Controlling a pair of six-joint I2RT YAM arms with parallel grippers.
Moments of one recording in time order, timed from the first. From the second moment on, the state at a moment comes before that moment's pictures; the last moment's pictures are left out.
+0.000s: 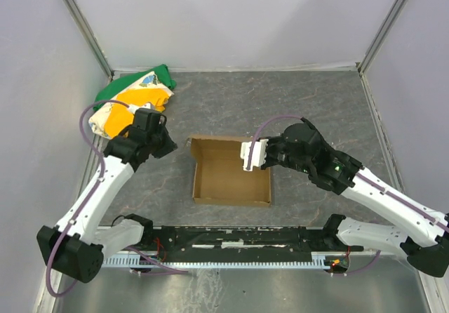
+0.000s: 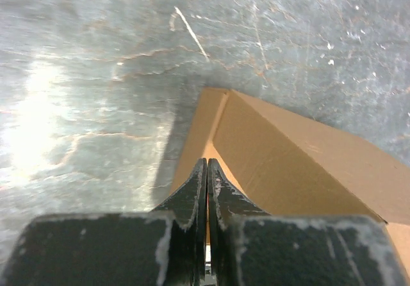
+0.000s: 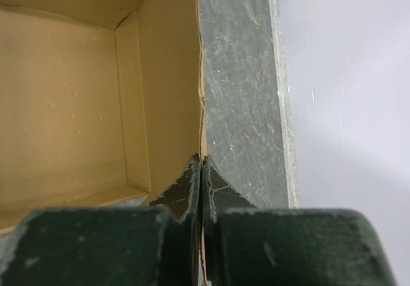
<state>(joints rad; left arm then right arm) -0.34 1.08 0.98 -0.74 -0.05 -0.75 0.90 1.01 1.04 -0.46 -0.04 -0.86</state>
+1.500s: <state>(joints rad) -0.53 0.91 1.01 -0.36 0.64 0.42 0.92 1.13 1.25 -0.72 -0.08 -0.76</state>
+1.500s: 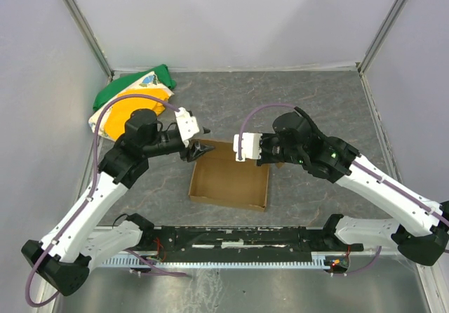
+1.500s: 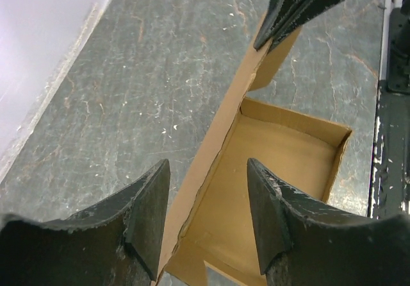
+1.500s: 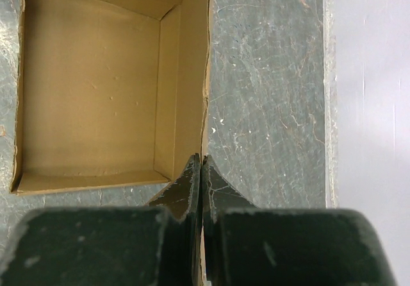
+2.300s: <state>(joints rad) -0.61 1.00 1.01 -0.40 0.50 0.55 0.92 1.14 1.25 -0.69 0.00 -0.68</state>
